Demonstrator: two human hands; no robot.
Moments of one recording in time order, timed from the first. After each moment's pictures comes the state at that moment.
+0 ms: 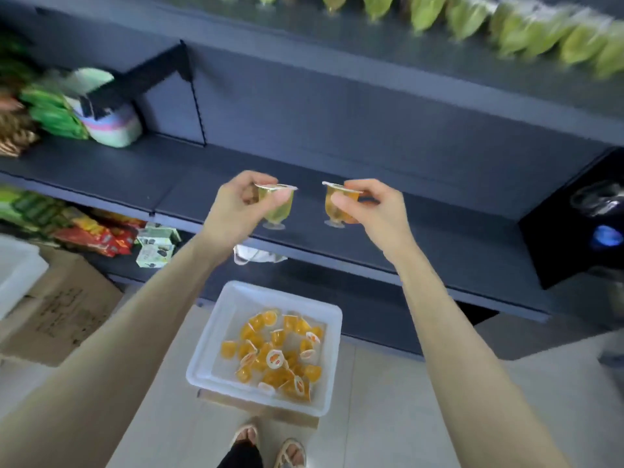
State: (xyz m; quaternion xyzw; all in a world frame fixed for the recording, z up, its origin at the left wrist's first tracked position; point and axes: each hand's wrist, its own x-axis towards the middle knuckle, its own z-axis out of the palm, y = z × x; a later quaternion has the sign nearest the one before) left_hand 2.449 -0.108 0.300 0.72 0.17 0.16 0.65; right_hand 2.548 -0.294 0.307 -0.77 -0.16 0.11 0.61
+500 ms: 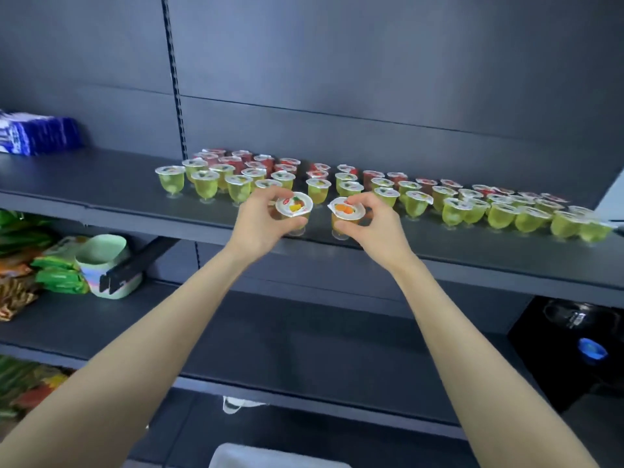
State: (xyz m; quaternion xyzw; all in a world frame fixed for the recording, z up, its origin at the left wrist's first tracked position) left_hand 2.573 -0.043 0.476 0.82 0.05 0.30 0.49; right_hand 2.652 -0.227 0.477 -0.82 -0.27 -0.10 0.49
